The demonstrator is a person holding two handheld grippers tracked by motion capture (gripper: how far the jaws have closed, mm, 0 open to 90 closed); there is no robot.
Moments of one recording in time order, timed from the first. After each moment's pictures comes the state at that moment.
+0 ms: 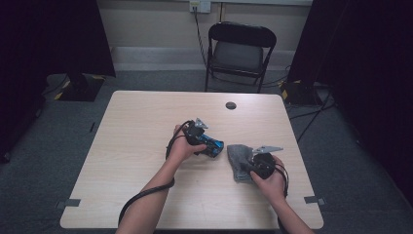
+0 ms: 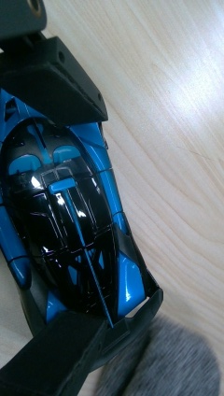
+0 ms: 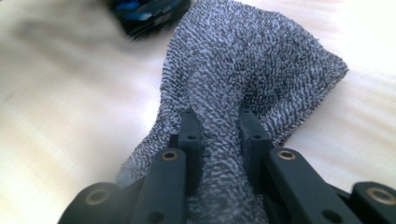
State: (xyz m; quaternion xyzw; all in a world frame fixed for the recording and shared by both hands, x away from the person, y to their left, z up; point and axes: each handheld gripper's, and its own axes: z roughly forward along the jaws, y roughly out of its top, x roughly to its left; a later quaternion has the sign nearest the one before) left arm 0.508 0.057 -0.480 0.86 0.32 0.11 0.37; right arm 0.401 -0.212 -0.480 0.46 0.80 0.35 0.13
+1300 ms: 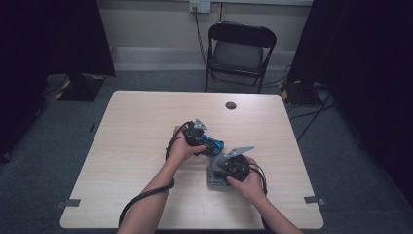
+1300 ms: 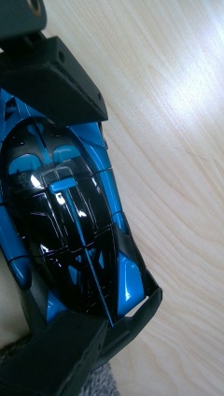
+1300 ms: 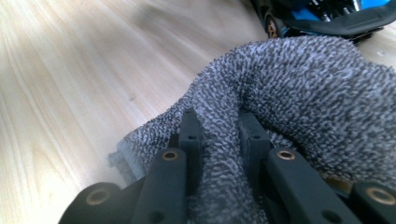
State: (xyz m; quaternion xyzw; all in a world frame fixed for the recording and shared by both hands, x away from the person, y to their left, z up) left arm 0.505 0.059 -0.483 0.86 0.32 0.12 0.38; right arm 0.396 -0.139 -0.481 0.36 0.86 0.37 0.03
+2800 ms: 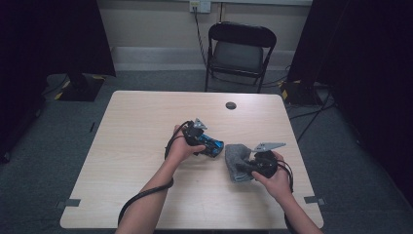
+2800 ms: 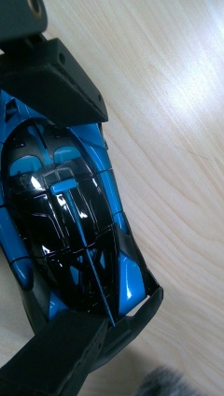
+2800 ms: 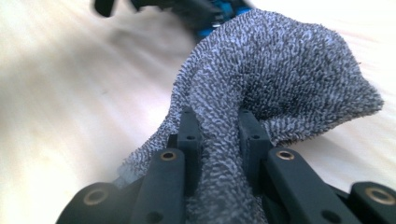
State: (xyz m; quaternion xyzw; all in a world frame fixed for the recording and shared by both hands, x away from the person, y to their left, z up) left arm 0.507 0.060 -0.482 0.86 0.32 0.12 0.38; right arm 0.394 -0.212 -0.450 0.38 0.83 0.40 0.07
